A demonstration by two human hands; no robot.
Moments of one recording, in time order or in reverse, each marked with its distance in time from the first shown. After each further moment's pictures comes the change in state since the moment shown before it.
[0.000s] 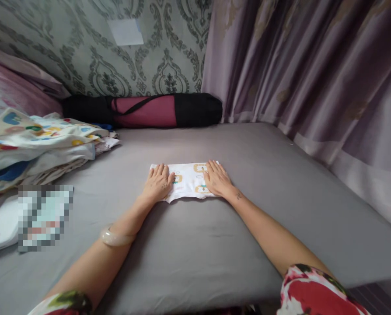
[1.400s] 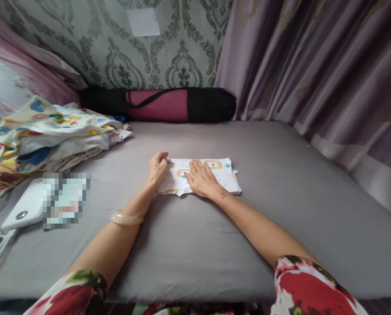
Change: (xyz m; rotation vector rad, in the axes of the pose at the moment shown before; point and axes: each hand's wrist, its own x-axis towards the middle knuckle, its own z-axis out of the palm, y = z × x) left_hand 0.023 -0.036 -0.004 -0.873 0.281 -0.372; right_hand 0.013 -0.084 0.004 0.105 -0.083 -0.201
